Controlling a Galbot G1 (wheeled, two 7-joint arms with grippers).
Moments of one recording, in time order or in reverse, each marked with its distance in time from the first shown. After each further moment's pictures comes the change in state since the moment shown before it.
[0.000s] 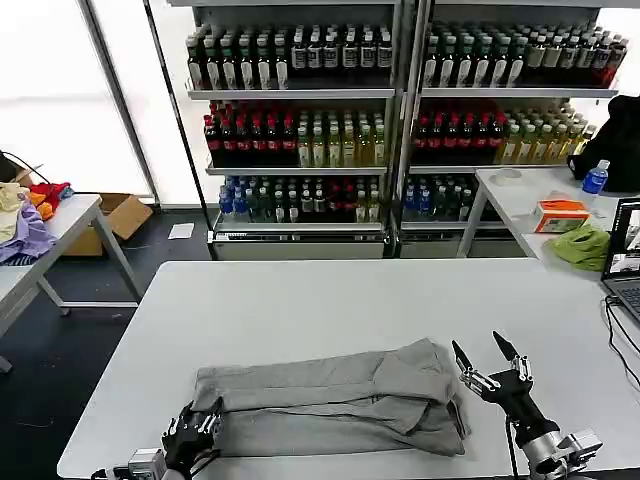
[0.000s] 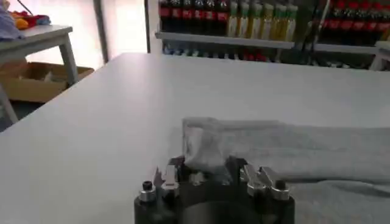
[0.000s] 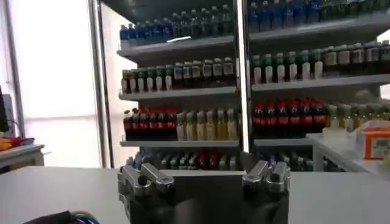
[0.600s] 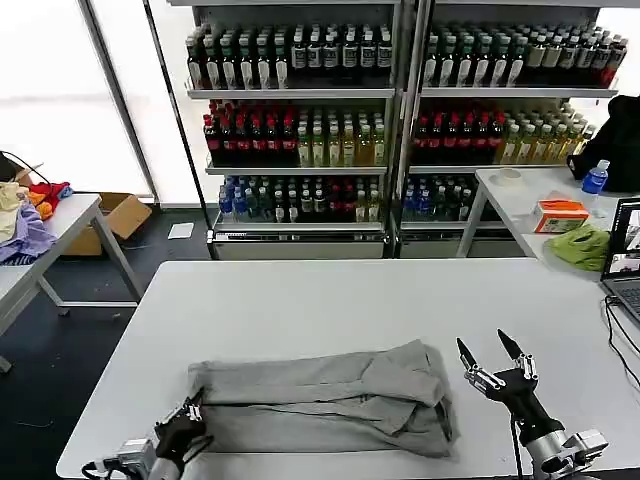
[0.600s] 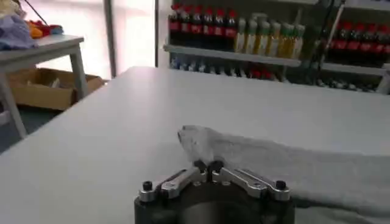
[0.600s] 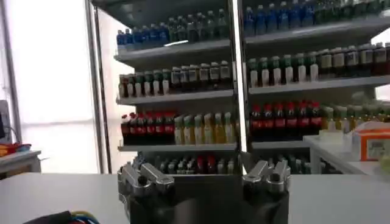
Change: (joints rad) left arm -0.040 0.026 -0.081 -0.006 -0.078 -0.024 0.008; right arm 0.014 -0.016 0.003 -0.011 0.039 -0.005 0.005
